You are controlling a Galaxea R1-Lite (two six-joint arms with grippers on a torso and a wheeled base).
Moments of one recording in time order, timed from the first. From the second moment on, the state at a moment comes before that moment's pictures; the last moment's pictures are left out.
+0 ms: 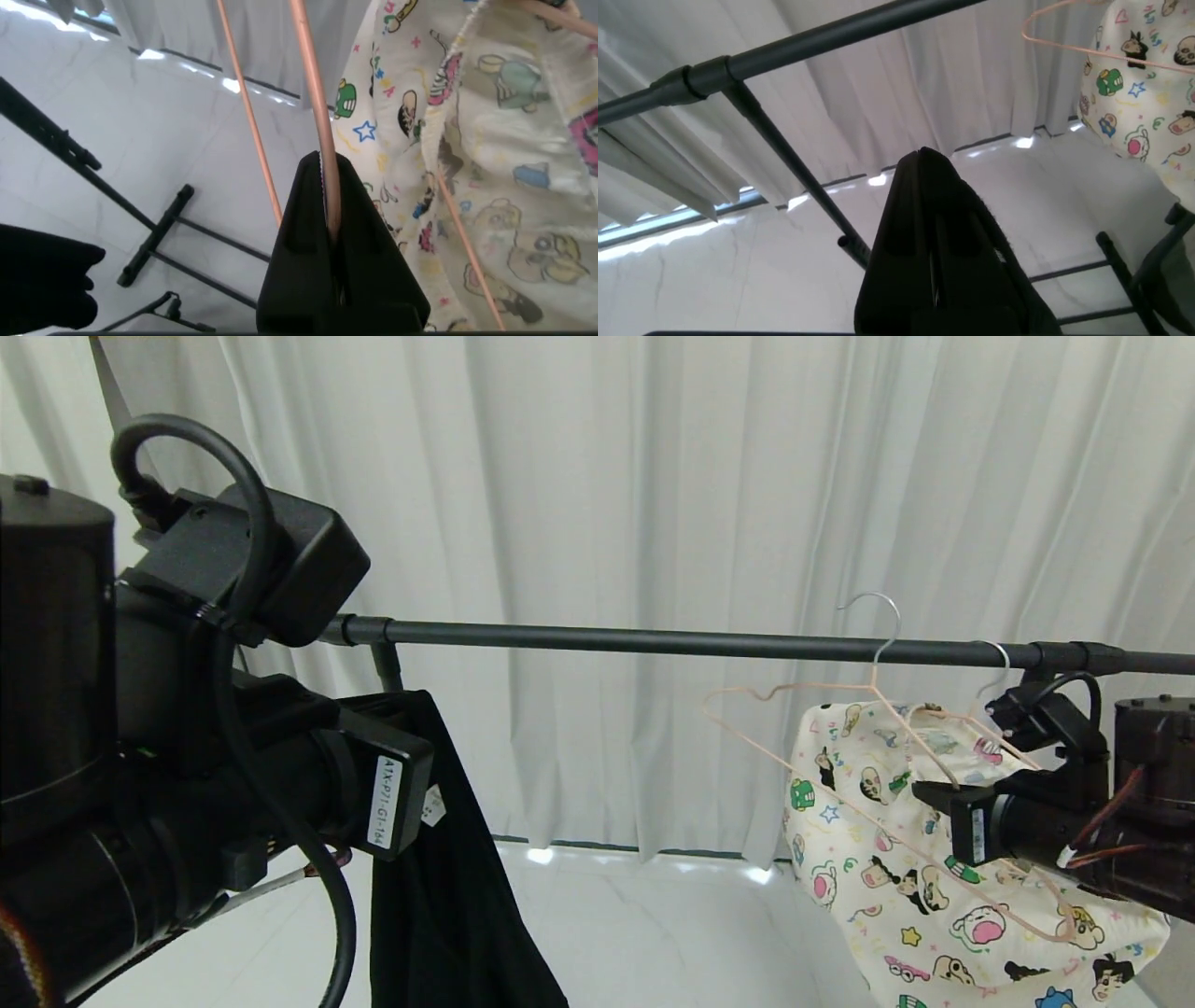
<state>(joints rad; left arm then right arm) -0.91 1.30 -0.97 0.08 0.68 0.04 0.31 1.51 -0.49 -0.60 0.09 0.03</state>
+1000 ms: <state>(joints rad) -0.93 1.29 -0.90 0.08 0.75 0.04 0.60 1.22 -0.37 -0.59 0.05 0.03</state>
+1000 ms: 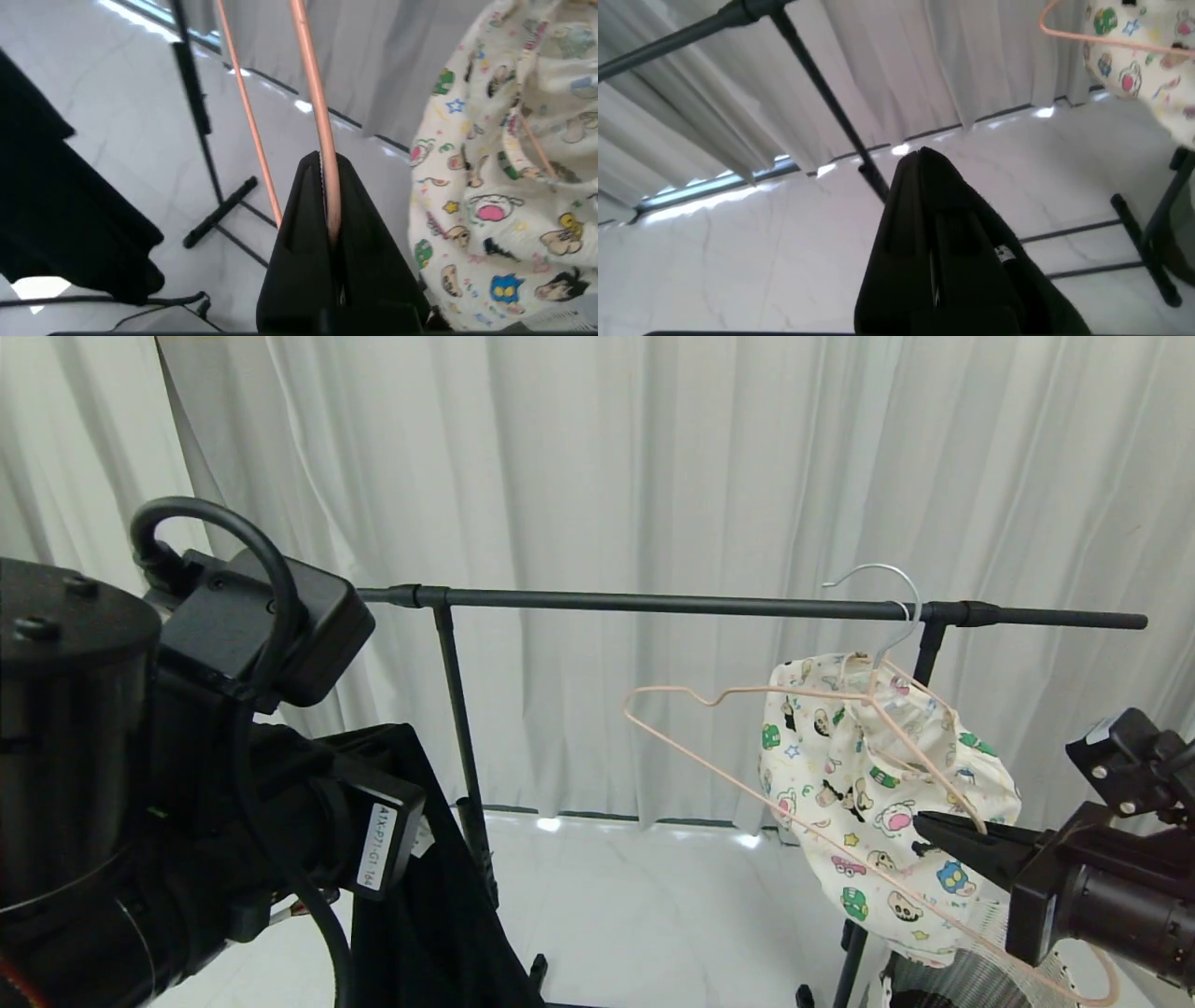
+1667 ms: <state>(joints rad) -0.75 1.29 -0.83 0.08 0.78 0.03 1.00 1.21 -0.37 -0.59 -0.08 0.08</state>
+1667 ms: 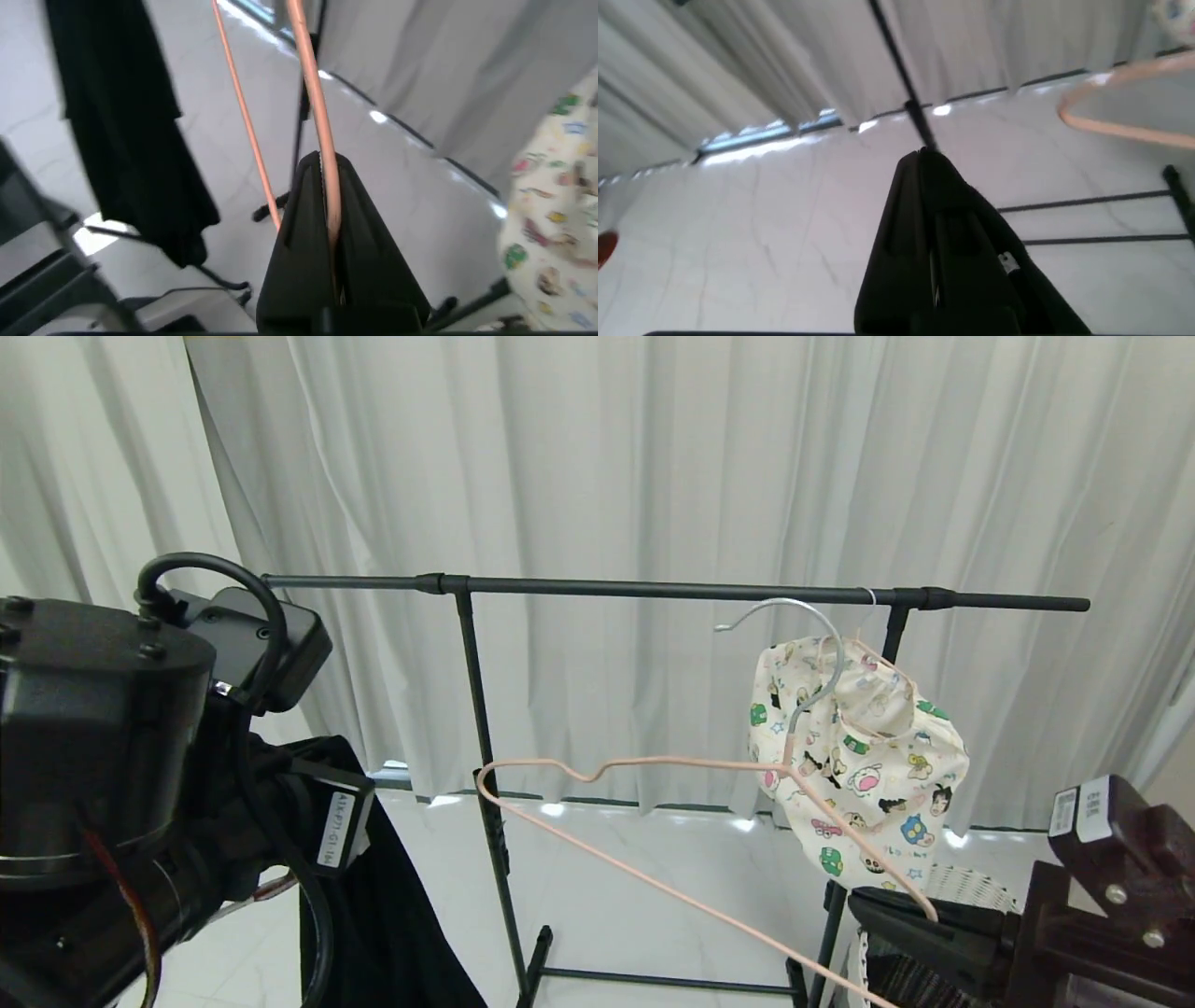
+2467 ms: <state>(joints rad) -0.65 1.29 -0.81 0.08 0.78 -0.04 1.16 1.41 -0.50 -0.60 -0.14 0.14</state>
